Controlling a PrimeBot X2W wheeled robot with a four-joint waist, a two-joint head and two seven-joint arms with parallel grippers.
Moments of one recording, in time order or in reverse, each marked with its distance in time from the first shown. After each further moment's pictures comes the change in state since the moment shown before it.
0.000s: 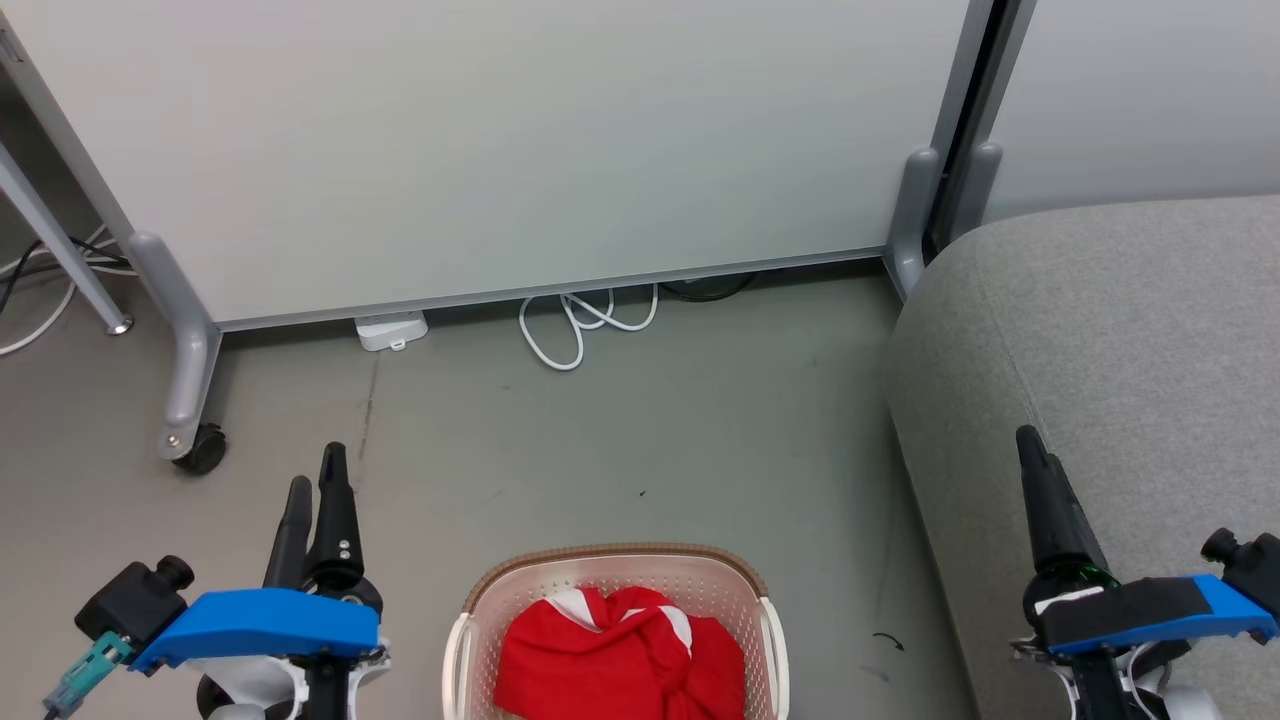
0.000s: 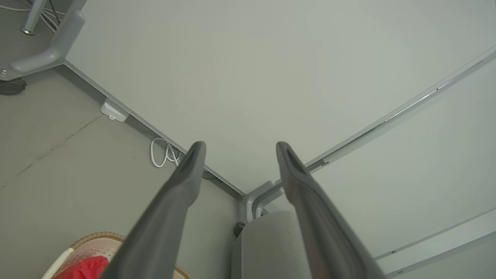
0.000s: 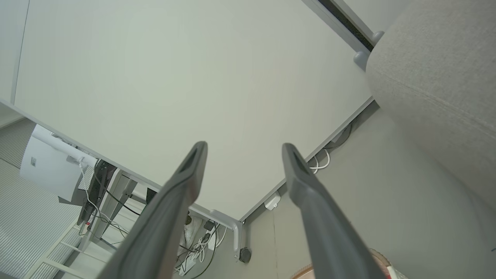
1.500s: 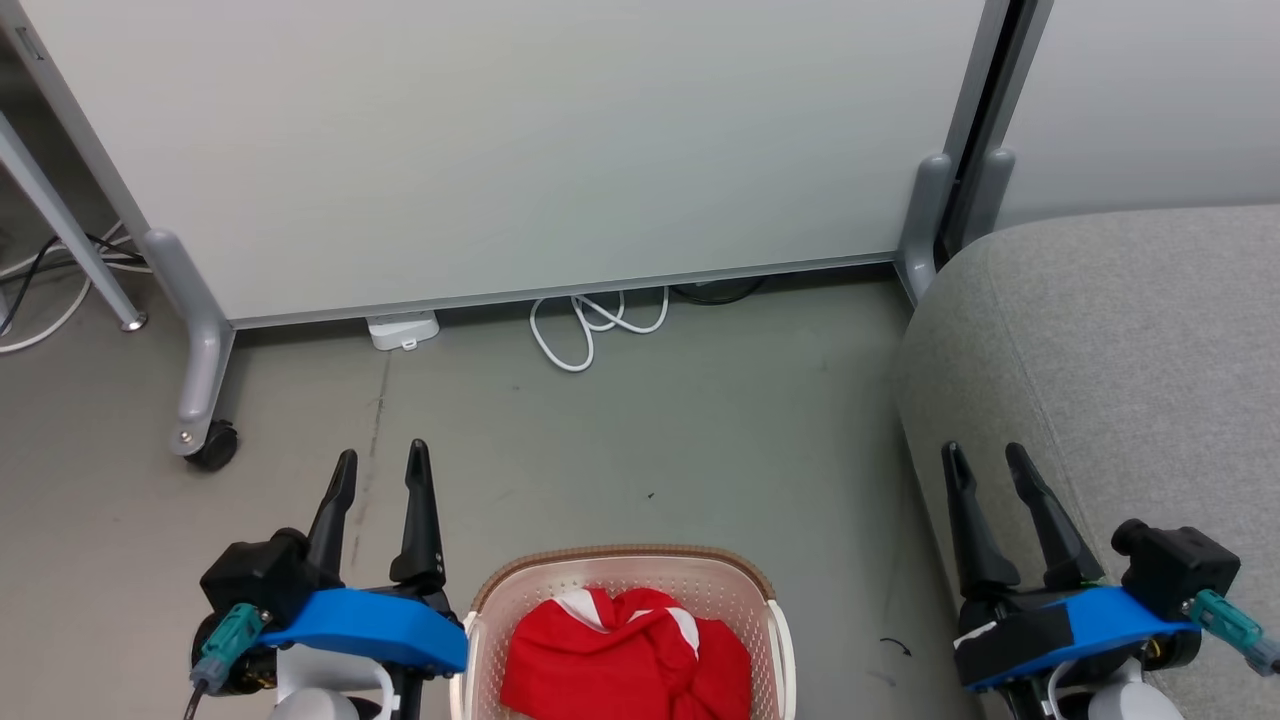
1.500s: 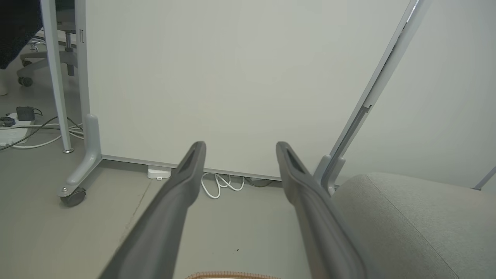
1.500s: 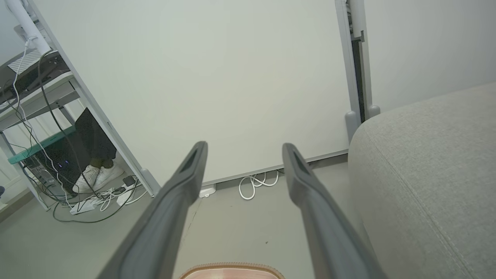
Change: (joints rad) left arm -0.024 0.021 -0.142 0.050 0.563 0.053 -0.131; right arm 0.000 -0.001 0.073 0.018 -0.606 0.001 -0.131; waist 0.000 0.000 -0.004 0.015
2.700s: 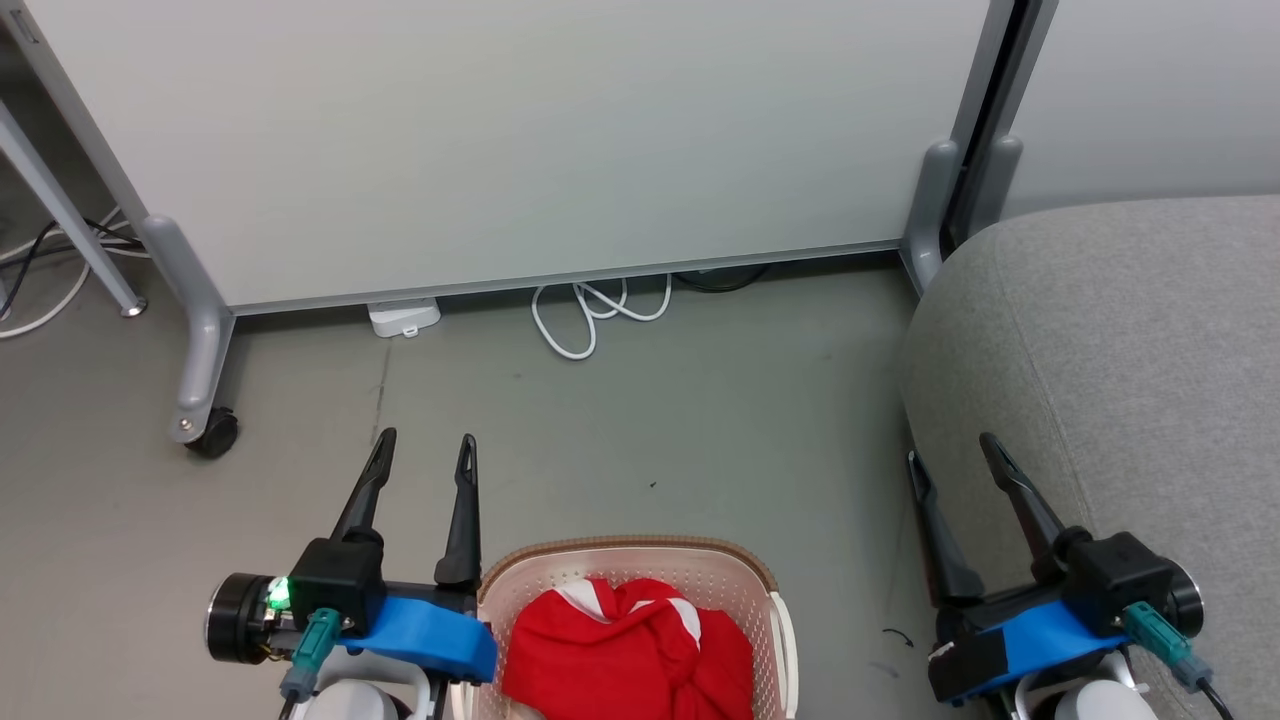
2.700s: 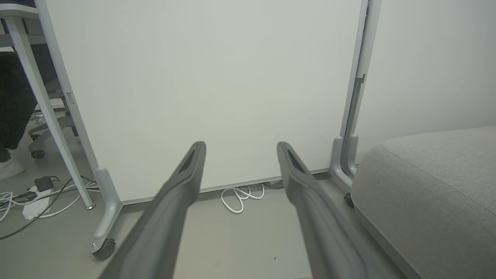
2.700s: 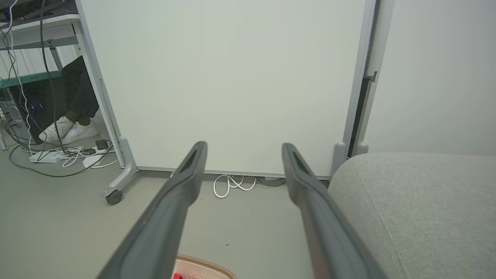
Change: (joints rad) left arm -0.020 -0.002 -0.044 0.023 0.296 0.009 -0.076; right arm -0.007 -0.001 0.028 0.004 -0.312 0.000 -0.075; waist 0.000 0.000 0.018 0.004
